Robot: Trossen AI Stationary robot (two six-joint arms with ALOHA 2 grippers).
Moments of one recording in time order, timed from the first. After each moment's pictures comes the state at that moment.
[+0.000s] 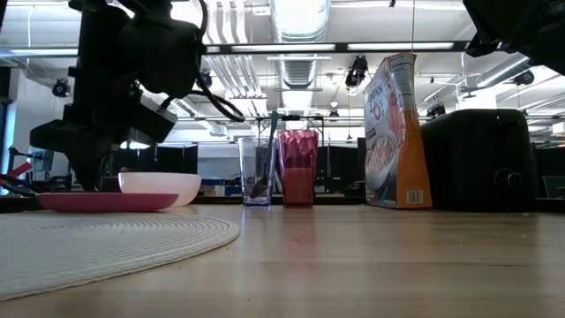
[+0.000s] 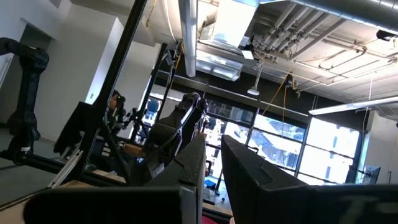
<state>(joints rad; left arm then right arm) -0.23 1.73 1.02 -1.21 -0.27 -0.60 -0.31 0.06 0.01 0.53 -0.42 -0.16</state>
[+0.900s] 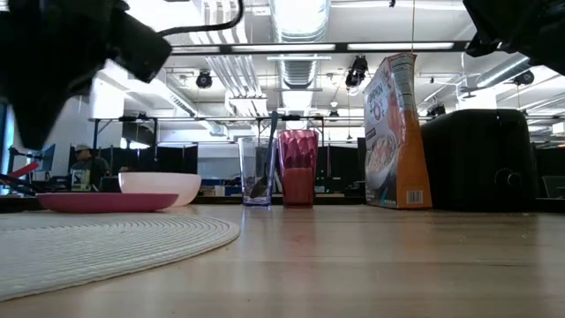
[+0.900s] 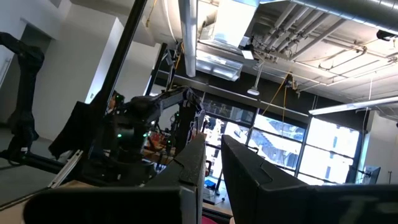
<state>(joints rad) -0.47 1.73 1.23 -1.06 0.10 -1.18 -0.31 0.06 0.01 0.53 -0.42 -0.16</state>
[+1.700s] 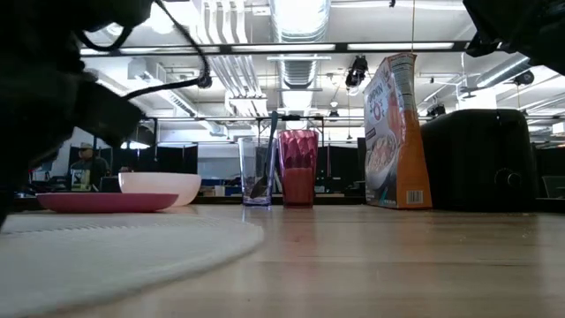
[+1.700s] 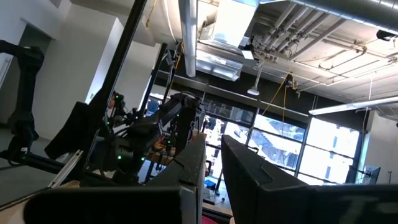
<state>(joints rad) -0.47 1.73 0.92 -0.65 0.14 -1.21 -0.31 0.06 0.01 0.53 -0.42 -0.16</state>
